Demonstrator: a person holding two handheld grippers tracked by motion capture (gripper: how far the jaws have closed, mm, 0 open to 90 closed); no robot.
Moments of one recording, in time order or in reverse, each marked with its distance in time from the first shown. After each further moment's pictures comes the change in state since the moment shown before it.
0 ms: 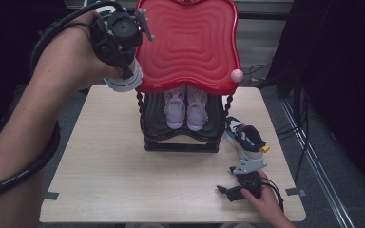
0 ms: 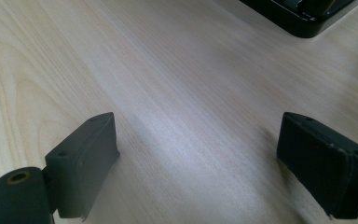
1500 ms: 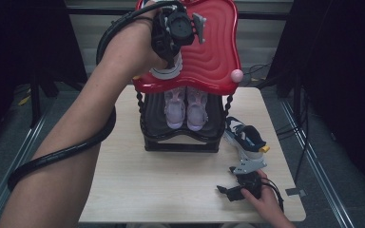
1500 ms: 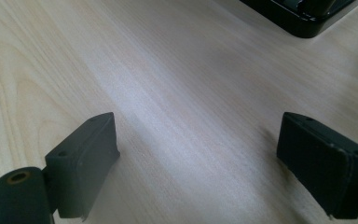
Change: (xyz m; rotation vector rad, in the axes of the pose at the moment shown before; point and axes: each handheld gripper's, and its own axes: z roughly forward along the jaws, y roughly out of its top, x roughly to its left) left arm -0.011 0.077 0.032 -0.043 0.031 0.274; right arm 0.000 0.000 0.000 0.000 0.001 -0.001
